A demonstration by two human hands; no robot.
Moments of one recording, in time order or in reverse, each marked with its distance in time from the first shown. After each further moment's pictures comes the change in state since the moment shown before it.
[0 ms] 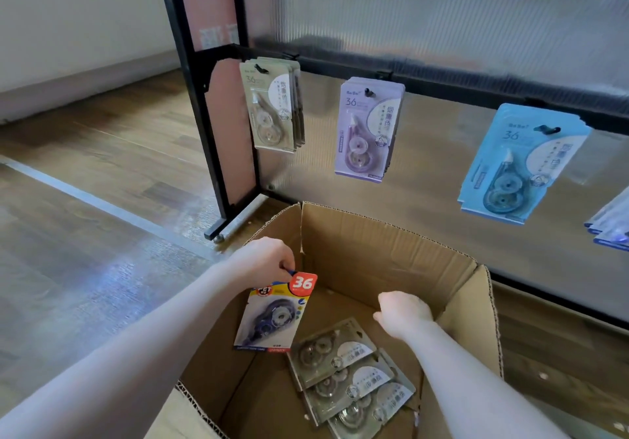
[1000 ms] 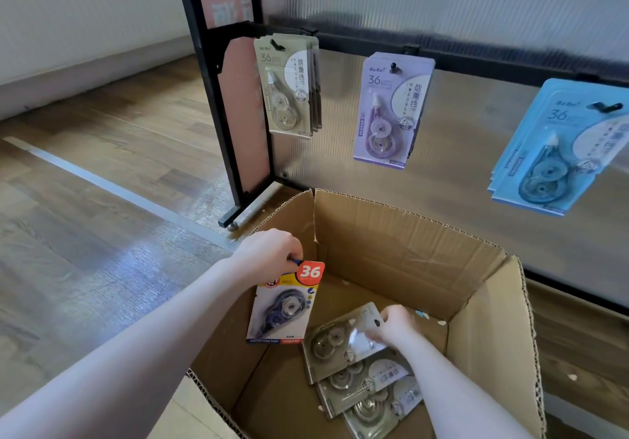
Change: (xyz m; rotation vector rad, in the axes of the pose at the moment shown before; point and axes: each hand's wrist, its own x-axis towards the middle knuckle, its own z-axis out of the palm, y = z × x) left_hand -0.008 -0.012 0.009 0.105 0.055 -0.029; right_hand 0.027 -0.024 0.059 0.542 -0.204 0.258
